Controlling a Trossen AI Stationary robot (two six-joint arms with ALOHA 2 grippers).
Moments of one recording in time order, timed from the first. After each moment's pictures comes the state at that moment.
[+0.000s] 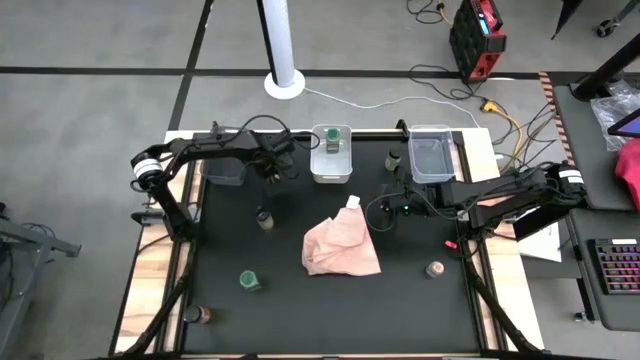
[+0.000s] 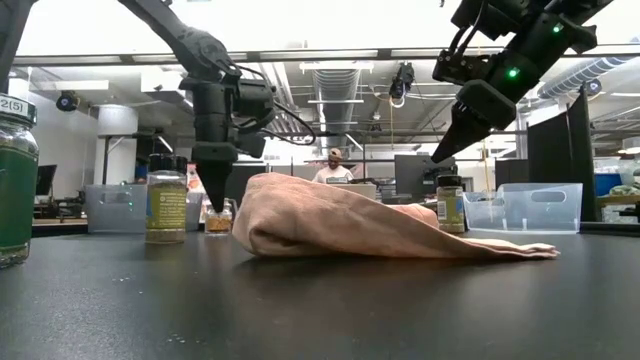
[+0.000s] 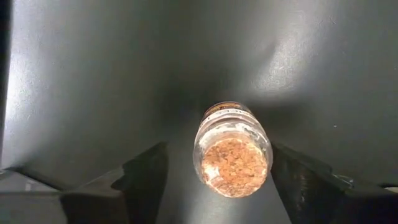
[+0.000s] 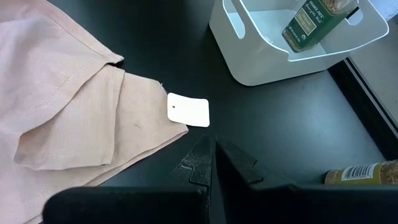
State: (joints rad) left arm 0.55 1.71 1.13 -0.81 -0.07 0.22; right arm -0.03 1.22 0.66 -0.27 0.37 0.09
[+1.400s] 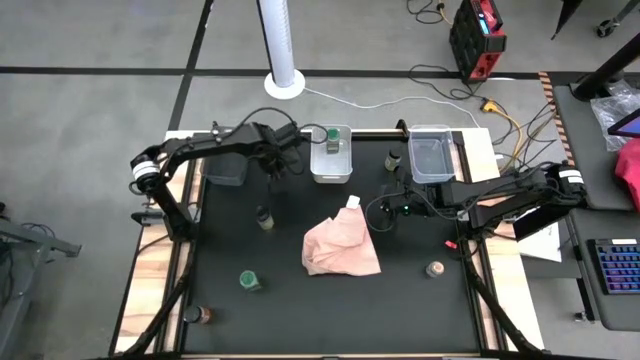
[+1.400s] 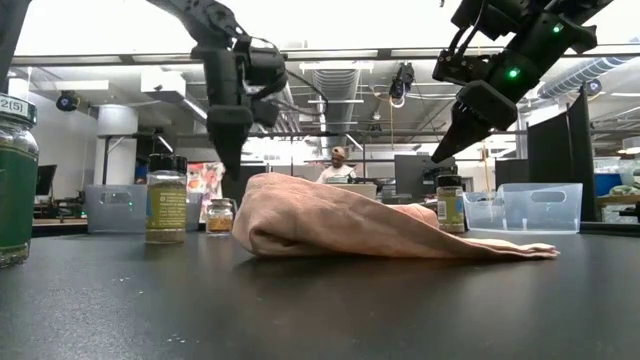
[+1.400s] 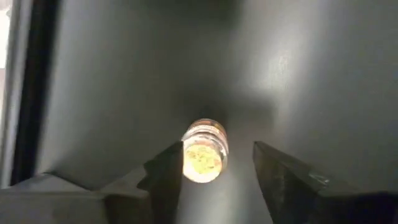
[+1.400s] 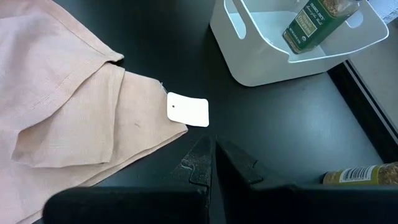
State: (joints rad) left arm 0.49 1.70 1.33 -0.99 -0.07 0.18; right arm -0.03 1.22 0.66 -0.27 0.37 0.07
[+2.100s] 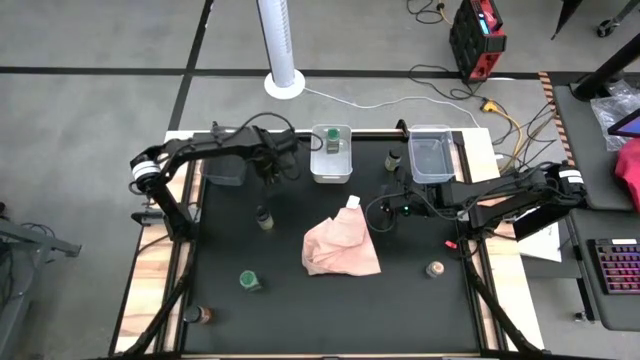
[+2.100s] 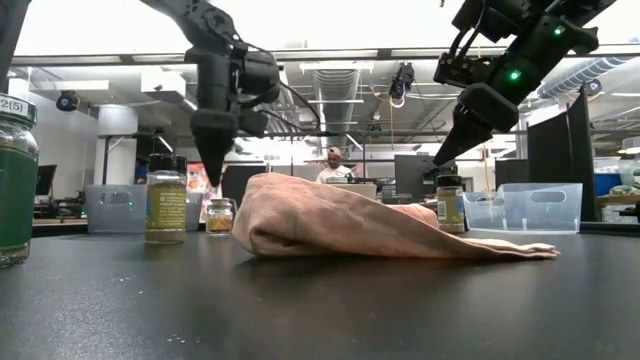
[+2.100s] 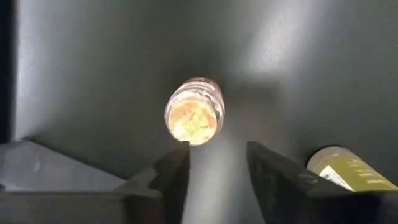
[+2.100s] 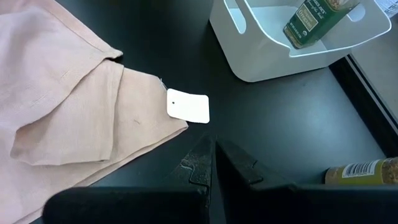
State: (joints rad) left arm 0.49 1.70 1.27 -1.04 -0.07 0.17; right arm -0.03 1.22 0.65 -0.27 0.37 0.09
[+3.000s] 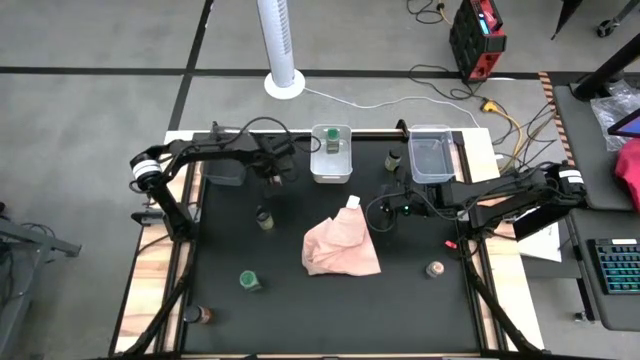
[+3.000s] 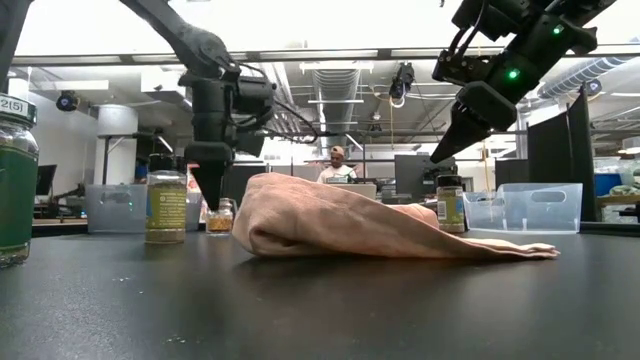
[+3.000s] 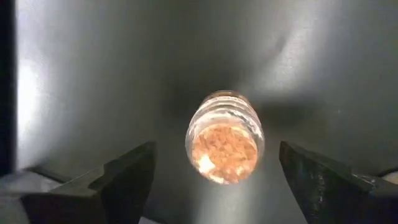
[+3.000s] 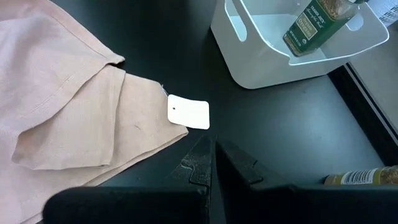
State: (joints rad) left arm 0.53 1.70 1.12 -0.82 -0.11 0.26; right arm -0.03 1.22 0.65 -0.25 0.37 0.07
